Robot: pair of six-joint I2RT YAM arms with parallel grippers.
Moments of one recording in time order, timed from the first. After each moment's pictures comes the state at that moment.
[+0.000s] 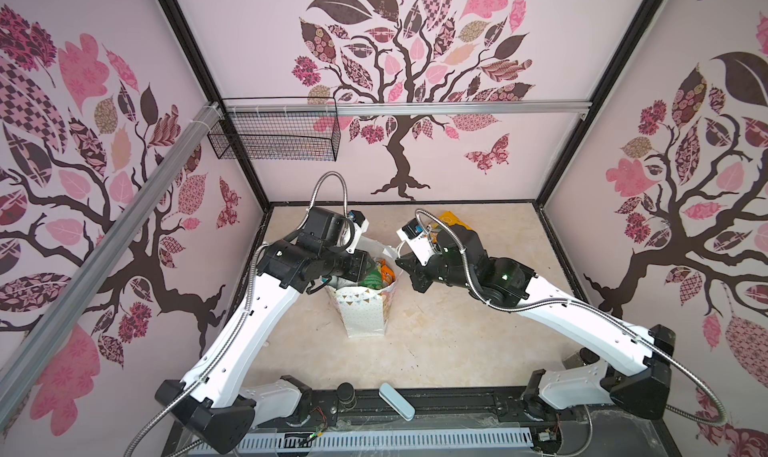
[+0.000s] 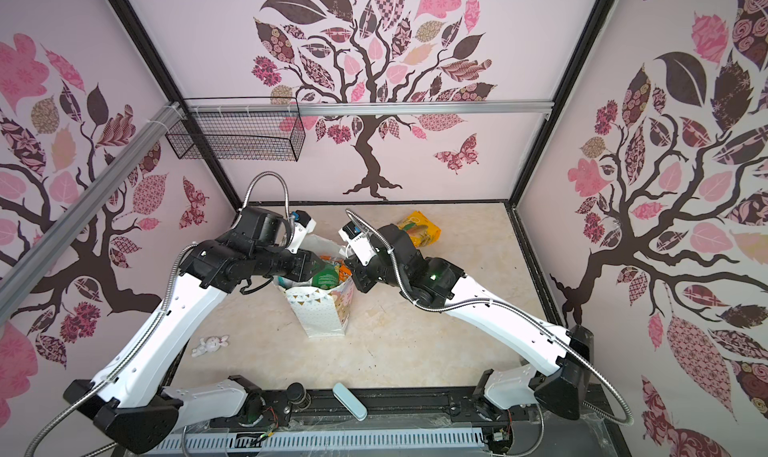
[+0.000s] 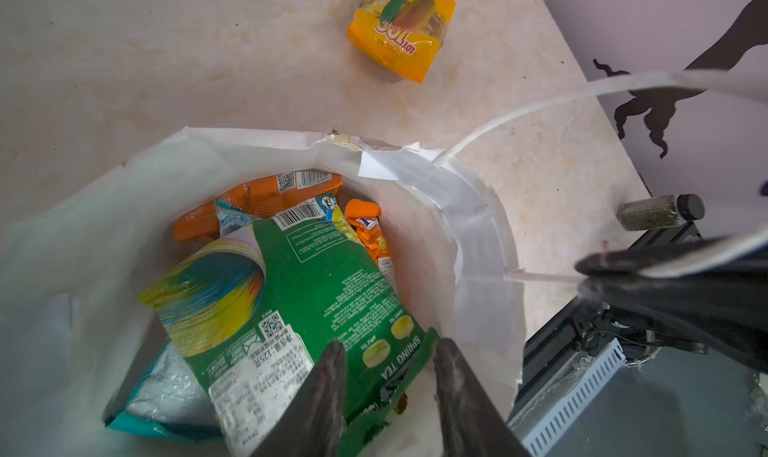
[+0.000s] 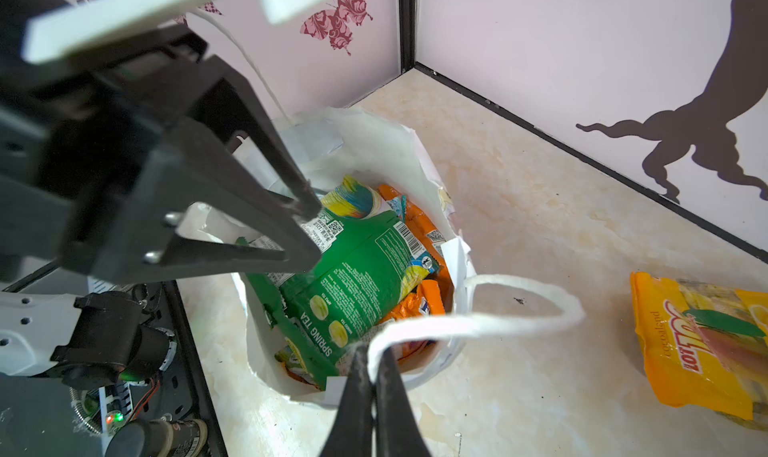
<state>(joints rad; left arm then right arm) -0.48 1.27 1.50 -1.10 0.22 -0.13 0.91 1.35 1.35 -0.45 -0.05 0.10</state>
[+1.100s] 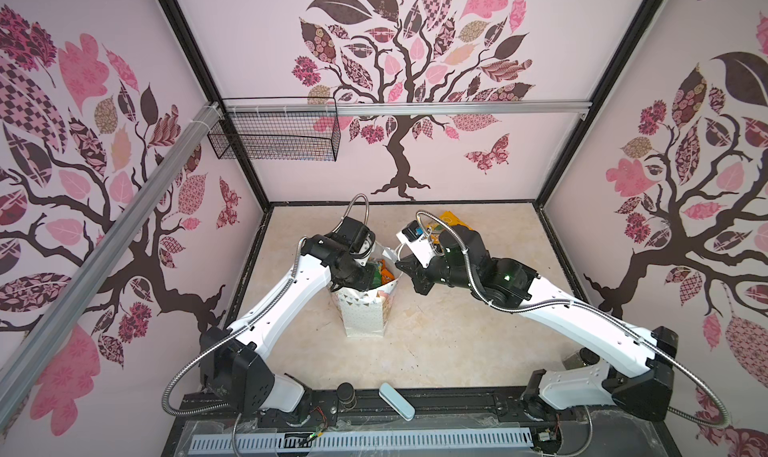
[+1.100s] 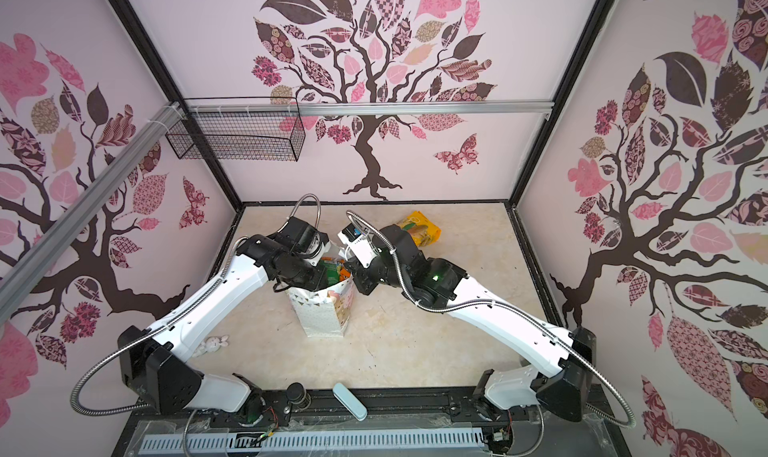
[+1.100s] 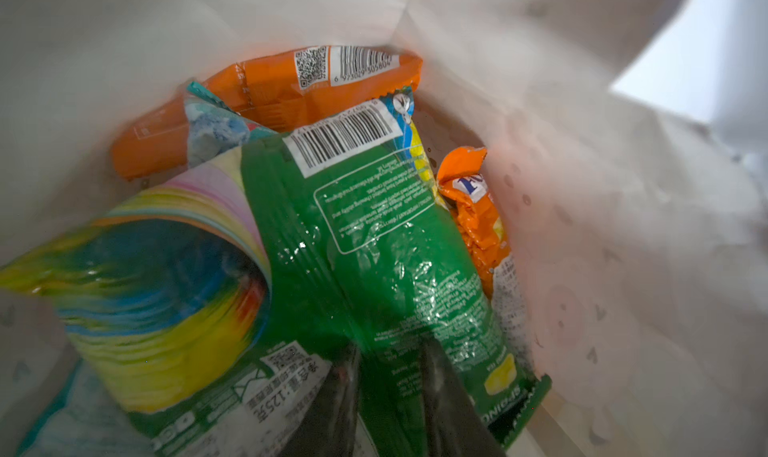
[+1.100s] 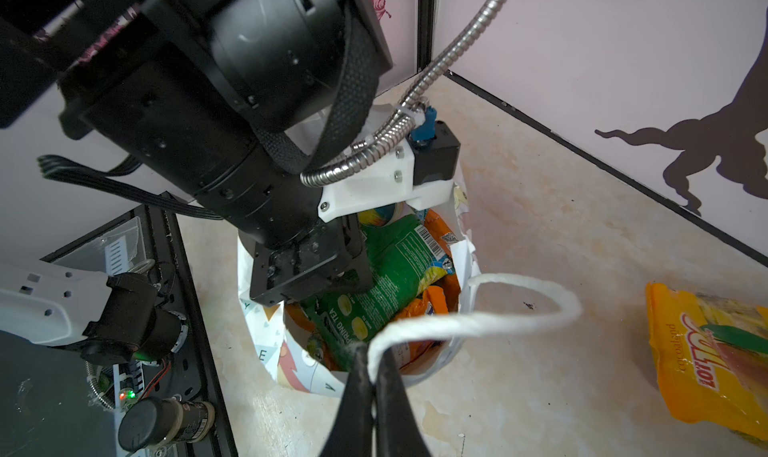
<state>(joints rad) -0.50 1.45 1.37 -1.12 0.09 -0.14 0.91 1.34 1.35 -0.46 -0.10 0.07</state>
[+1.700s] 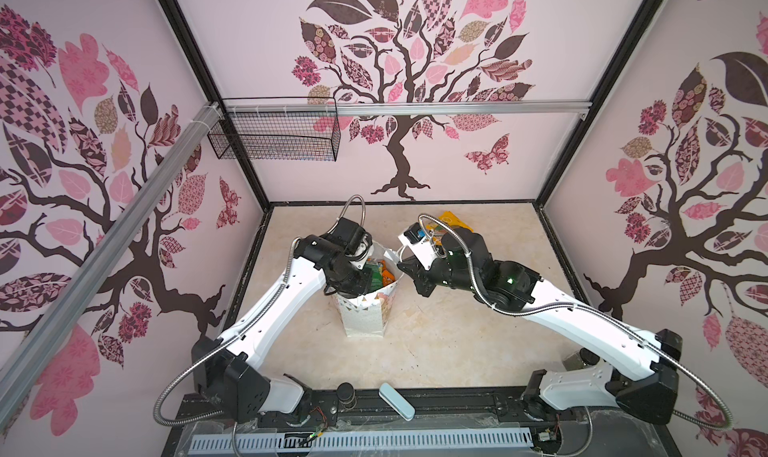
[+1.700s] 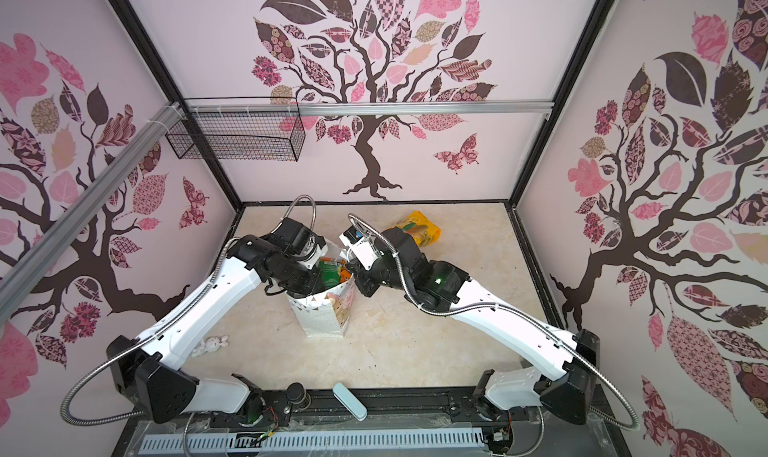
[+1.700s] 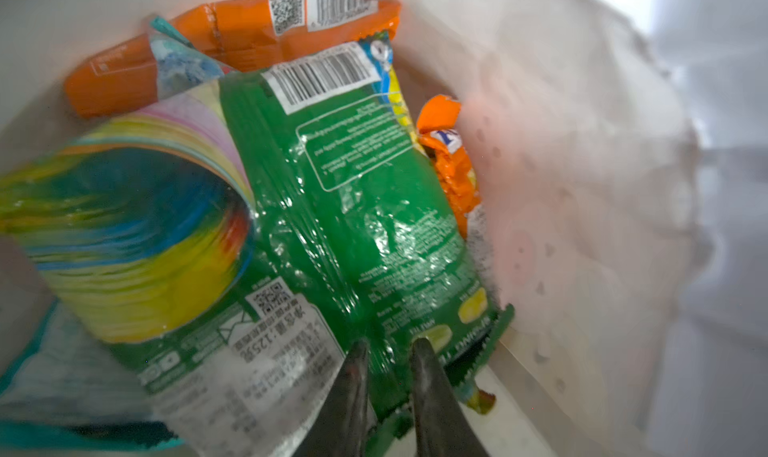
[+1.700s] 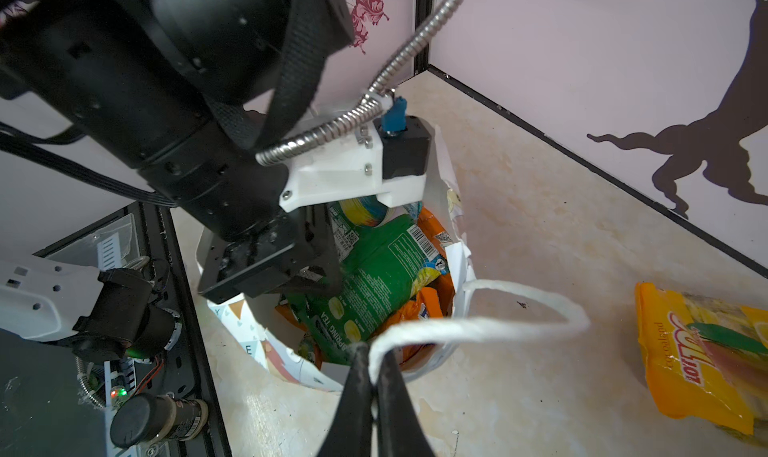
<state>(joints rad) -0.50 1.38 1.39 -1.22 0.19 -0.16 0.91 1.31 1.32 -0.44 -0.07 0.05</state>
